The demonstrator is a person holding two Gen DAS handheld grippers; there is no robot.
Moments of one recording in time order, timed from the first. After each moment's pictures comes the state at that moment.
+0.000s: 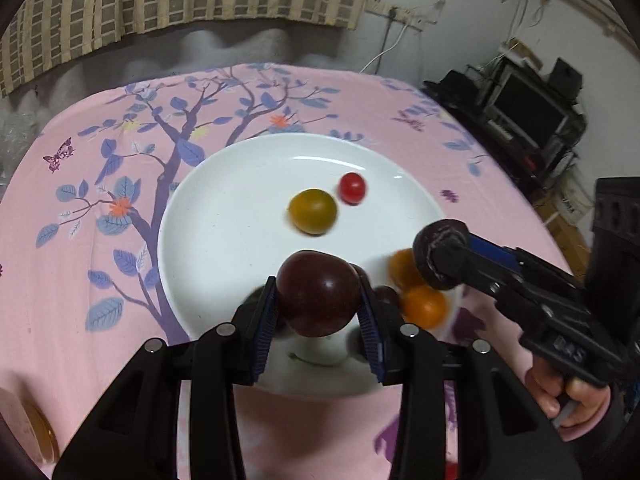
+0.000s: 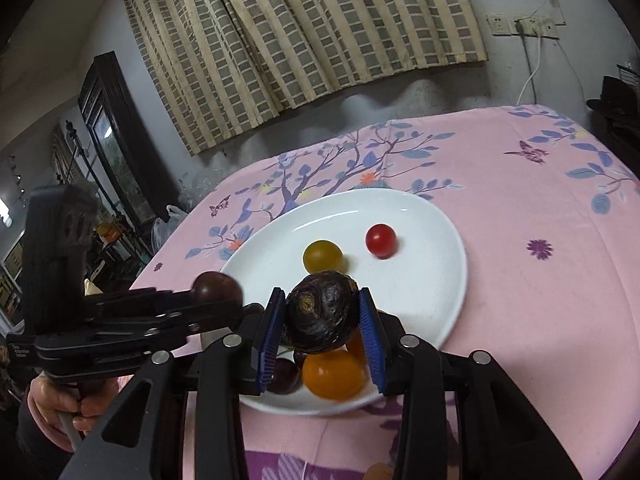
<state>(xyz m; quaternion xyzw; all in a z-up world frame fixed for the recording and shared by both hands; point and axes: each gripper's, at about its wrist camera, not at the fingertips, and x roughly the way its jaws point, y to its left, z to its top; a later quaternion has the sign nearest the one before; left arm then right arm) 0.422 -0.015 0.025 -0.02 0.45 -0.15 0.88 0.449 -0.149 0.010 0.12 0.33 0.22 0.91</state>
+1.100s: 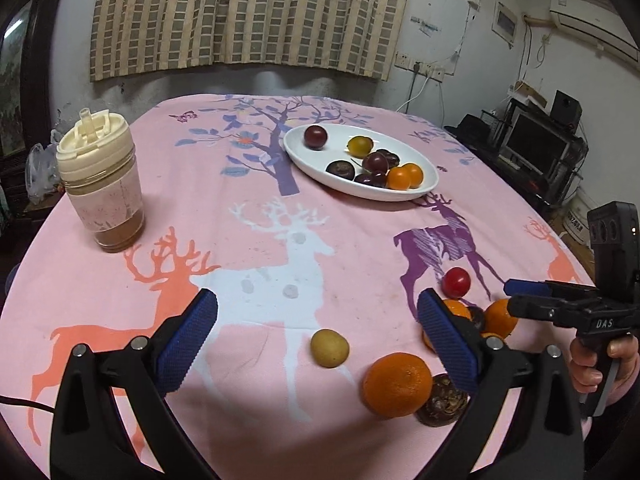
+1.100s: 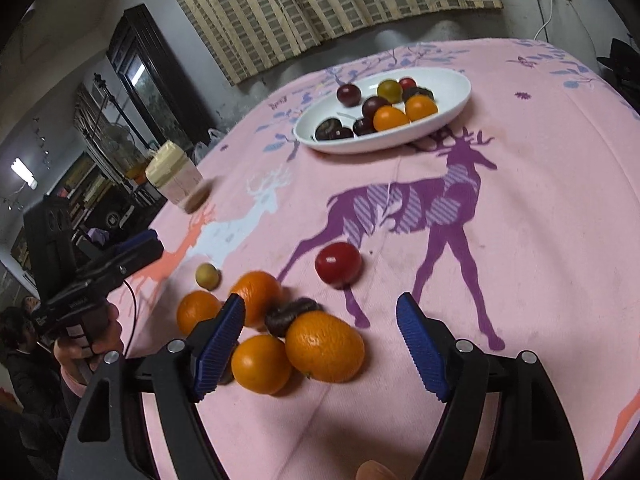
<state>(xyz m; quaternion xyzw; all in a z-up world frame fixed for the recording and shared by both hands) 0.166 0.064 0.016 -0.05 0.34 -0.08 0.94 0.242 -0.153 -0.016 0.10 0.43 0.27 0.86</state>
